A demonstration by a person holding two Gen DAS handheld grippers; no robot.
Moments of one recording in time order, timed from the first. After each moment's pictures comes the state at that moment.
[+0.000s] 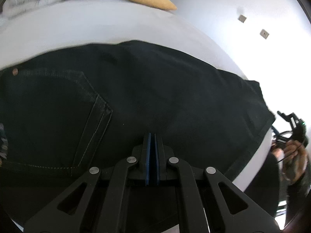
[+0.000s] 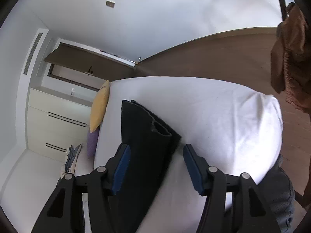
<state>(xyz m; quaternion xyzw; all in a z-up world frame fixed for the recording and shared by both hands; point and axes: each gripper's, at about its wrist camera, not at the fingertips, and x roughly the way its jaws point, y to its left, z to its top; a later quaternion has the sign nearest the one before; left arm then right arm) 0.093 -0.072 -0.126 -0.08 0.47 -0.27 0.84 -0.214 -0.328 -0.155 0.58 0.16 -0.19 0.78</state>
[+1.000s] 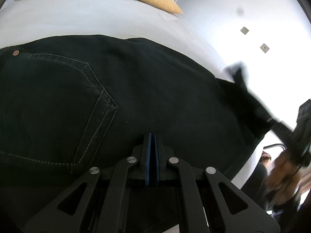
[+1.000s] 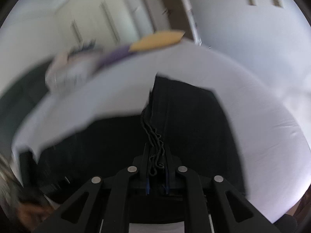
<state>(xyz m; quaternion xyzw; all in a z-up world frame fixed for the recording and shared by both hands) 0.111 -0.001 -0.133 -0.13 0.47 -0.27 0.83 -0.051 -0.105 -0.105 0.16 0.36 -0.07 0.92</state>
